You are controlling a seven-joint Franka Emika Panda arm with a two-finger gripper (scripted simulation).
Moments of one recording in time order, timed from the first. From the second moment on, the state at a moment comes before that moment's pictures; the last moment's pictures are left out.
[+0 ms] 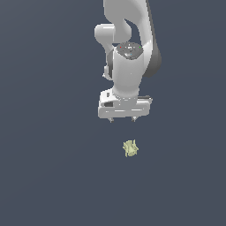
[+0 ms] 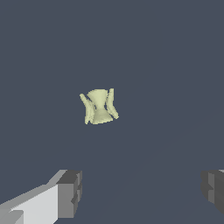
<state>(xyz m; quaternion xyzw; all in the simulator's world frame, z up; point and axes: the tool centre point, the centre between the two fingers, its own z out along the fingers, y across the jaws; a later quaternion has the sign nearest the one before) 0.015 0.042 0.195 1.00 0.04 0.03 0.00</state>
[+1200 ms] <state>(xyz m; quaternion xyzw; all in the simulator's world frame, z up) 0.034 0.053 0.173 1.00 0.06 0.03 0.00</state>
